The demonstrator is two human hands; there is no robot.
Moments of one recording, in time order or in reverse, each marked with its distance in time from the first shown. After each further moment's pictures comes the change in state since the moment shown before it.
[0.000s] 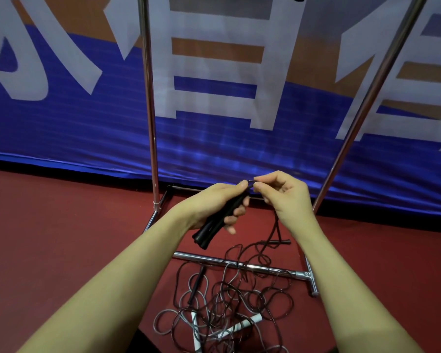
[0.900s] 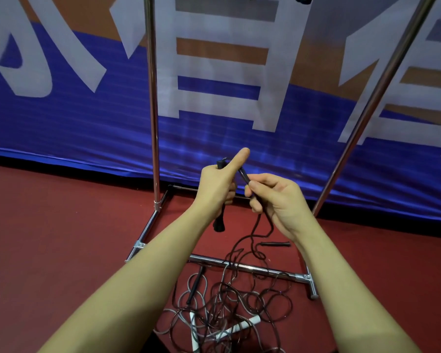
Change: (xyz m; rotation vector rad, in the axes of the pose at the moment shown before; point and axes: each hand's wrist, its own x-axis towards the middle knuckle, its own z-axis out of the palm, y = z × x) left_hand 0.015 0.014 0.013 -0.241 0.652 0.291; right_hand -0.001 -0.009 0.013 0.393 -0.206 0.163
